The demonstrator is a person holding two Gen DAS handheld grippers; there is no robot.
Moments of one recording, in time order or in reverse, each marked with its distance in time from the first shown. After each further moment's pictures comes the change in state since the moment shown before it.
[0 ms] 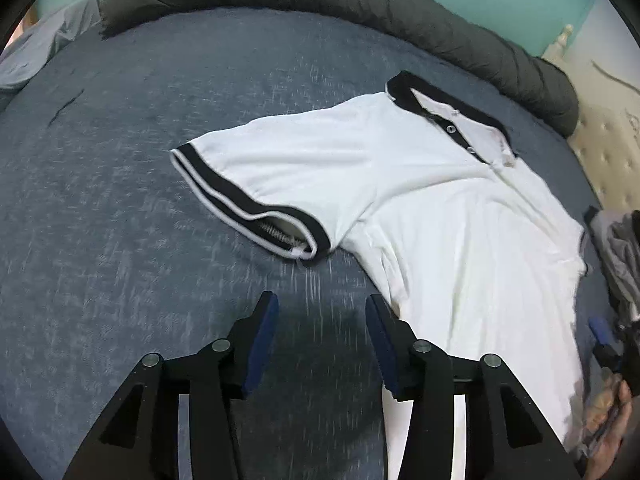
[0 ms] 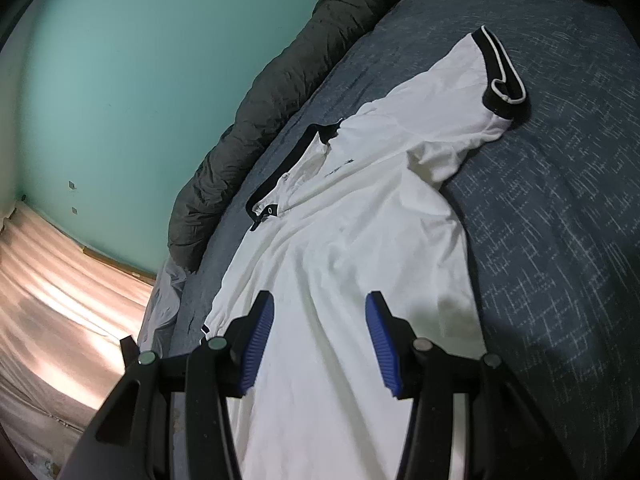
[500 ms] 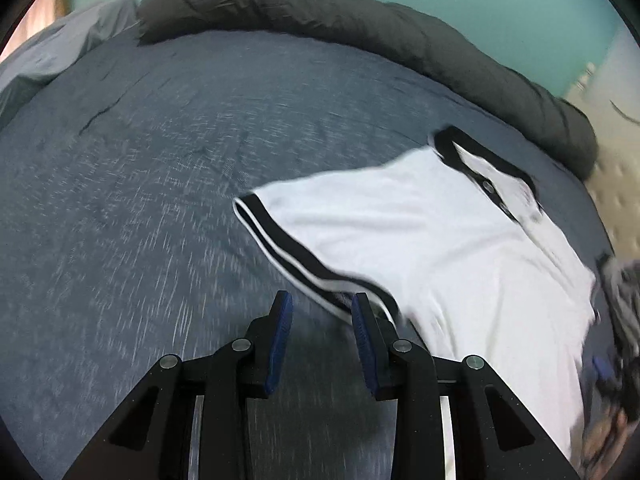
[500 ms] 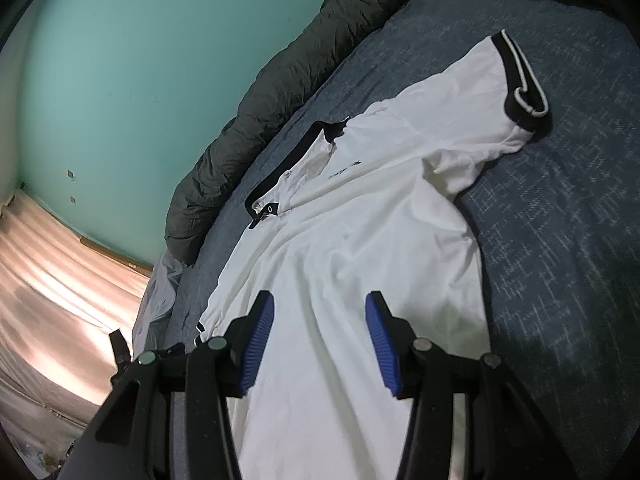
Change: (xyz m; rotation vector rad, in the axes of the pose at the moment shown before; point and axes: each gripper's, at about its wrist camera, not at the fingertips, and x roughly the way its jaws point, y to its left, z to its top) left arm -0.025 0.038 0.020 -0.055 -0.085 0.007; right arm 0.009 0.006 0.007 -0.033 0.008 -0.010
